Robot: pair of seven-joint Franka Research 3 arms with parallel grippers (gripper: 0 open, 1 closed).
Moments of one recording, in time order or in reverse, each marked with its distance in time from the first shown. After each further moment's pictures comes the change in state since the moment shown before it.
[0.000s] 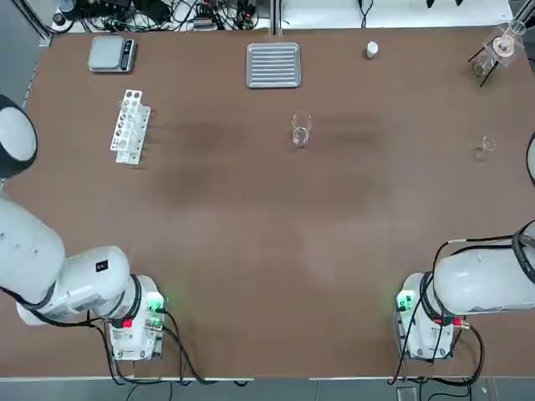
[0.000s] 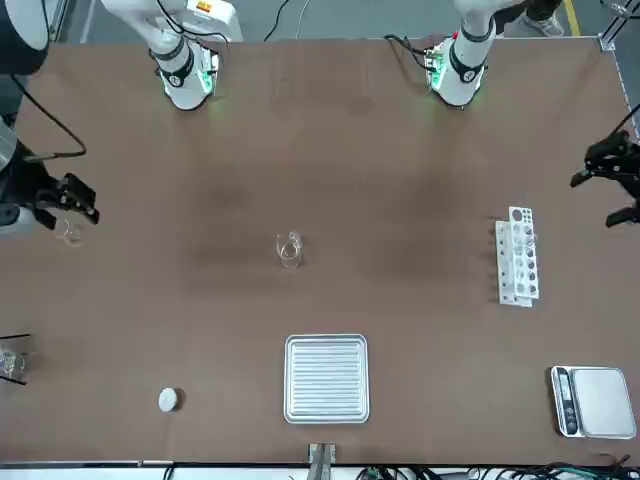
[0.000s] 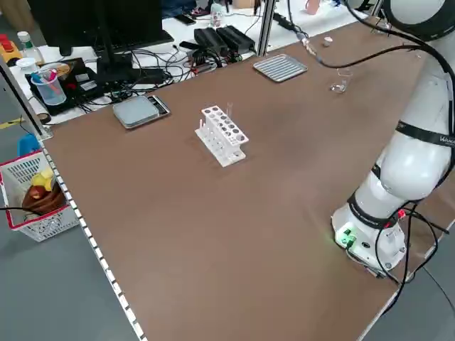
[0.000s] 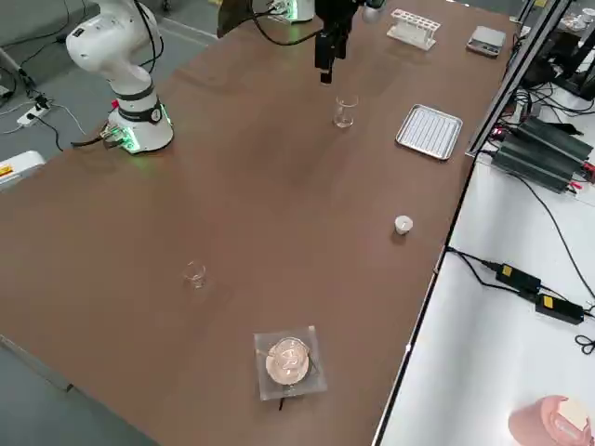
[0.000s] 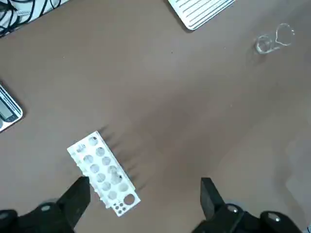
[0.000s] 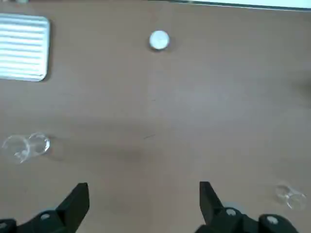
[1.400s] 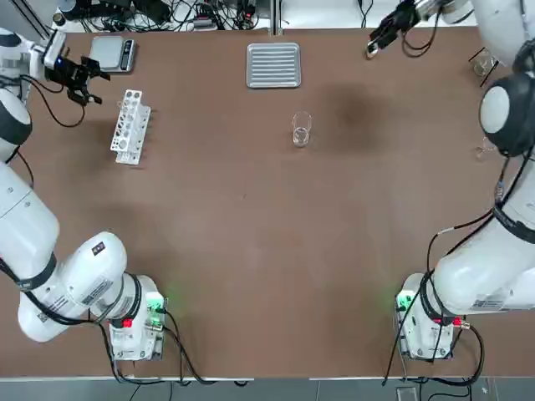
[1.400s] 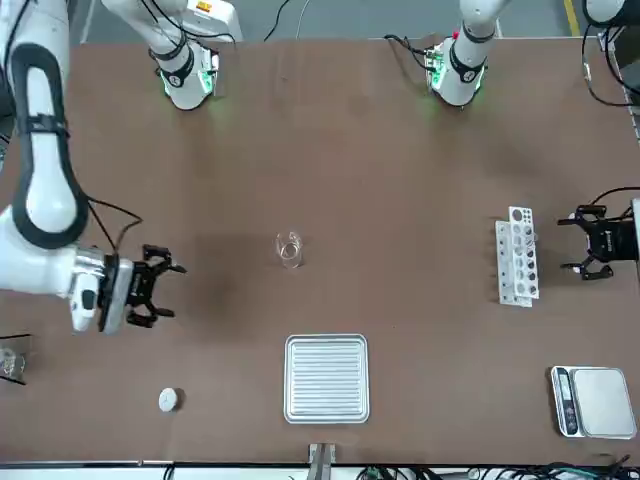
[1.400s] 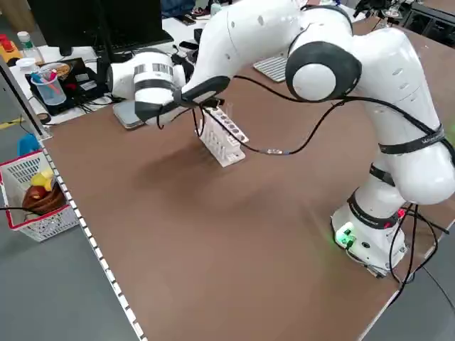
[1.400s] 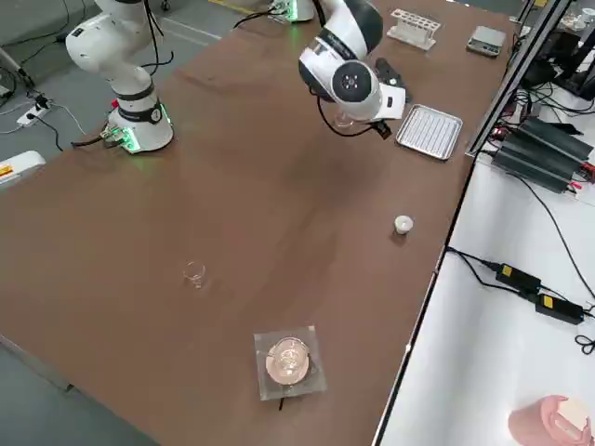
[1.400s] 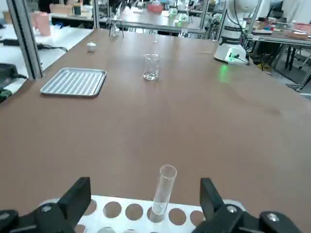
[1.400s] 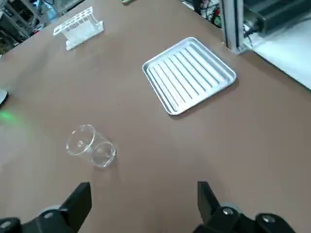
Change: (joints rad) left arm 0.336 0.538 -0.003 -0.040 -0.430 -0.149 1.409; right arm -0.001 0.443 0.014 -0.039 0.834 0.233 -1.315
